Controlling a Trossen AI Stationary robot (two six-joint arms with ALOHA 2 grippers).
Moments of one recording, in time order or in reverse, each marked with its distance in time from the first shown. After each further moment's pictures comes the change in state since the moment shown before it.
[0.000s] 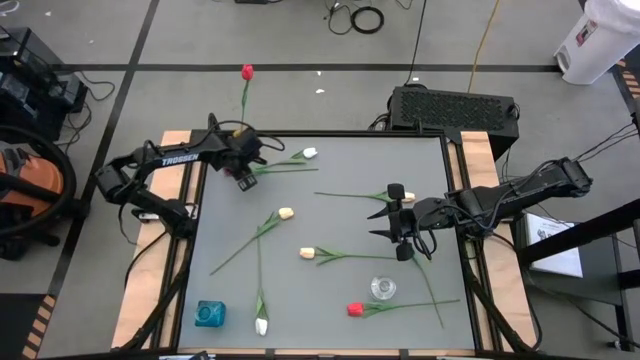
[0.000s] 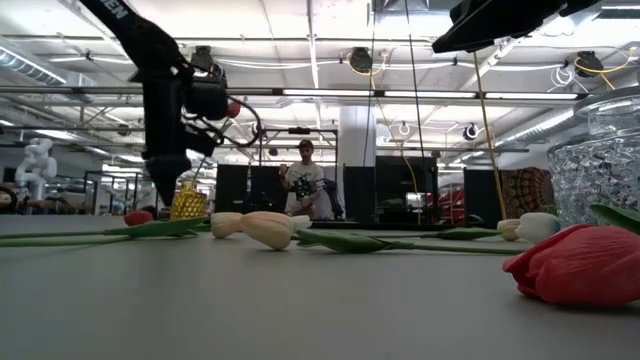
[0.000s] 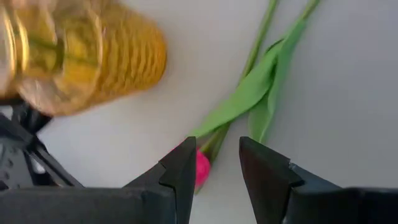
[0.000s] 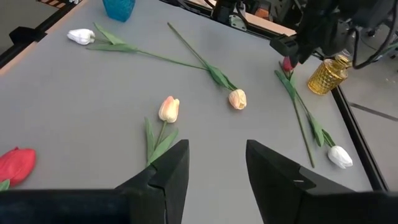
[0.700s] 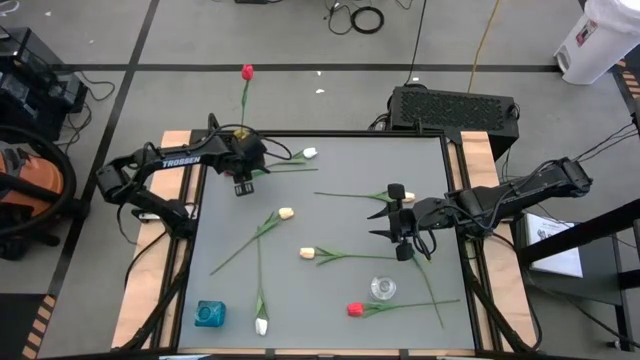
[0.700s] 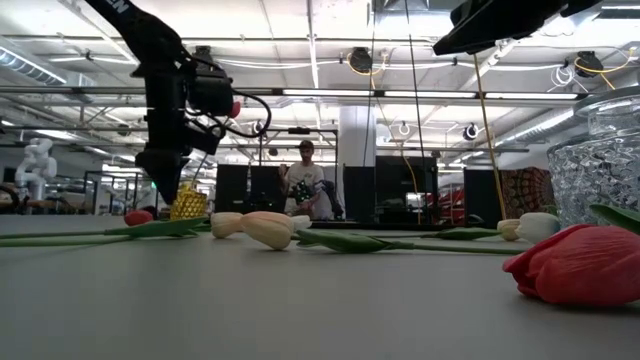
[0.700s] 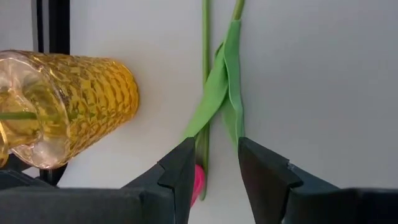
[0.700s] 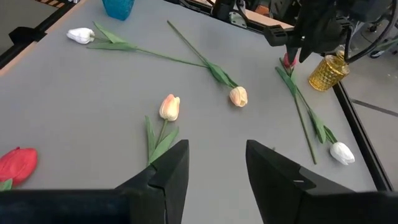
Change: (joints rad) left arm -0.062 0.000 0.012 -0.026 0.004 0.239; right arm 0.000 0.000 0.000 -0.010 0.000 0.012
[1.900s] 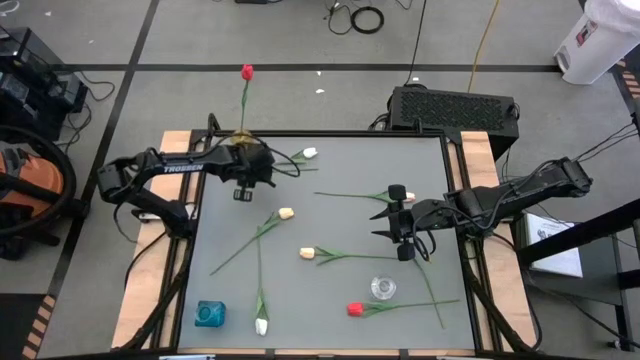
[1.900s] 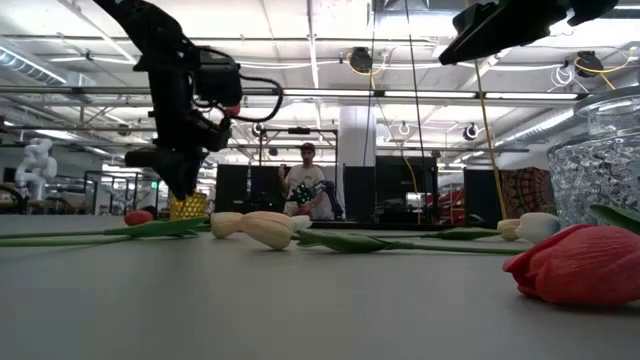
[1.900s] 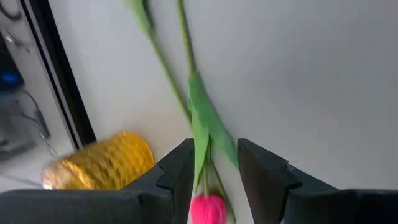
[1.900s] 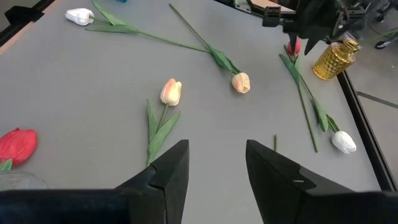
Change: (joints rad) left arm -0.146 0.000 0.000 0.064 -0.060 0.294; right arm 0.000 0.000 0.000 -0.052 0.000 -0.001
